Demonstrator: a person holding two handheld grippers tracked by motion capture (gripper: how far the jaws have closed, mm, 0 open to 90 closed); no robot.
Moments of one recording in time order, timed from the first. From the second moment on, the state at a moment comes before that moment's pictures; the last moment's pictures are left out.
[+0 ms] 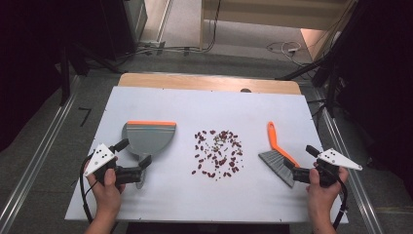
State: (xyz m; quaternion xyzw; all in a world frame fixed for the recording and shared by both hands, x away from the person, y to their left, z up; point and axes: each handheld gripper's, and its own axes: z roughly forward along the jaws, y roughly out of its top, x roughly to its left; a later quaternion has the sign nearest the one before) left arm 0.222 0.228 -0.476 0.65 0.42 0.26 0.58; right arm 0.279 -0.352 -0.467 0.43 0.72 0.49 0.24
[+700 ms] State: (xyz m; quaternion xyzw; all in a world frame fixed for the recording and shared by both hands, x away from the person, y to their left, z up) left arm 0.222 0.222 -0.476 0.66 0.42 0.27 0.57; right arm 0.283 -0.343 -0.433 0.41 0.72 0.50 0.25
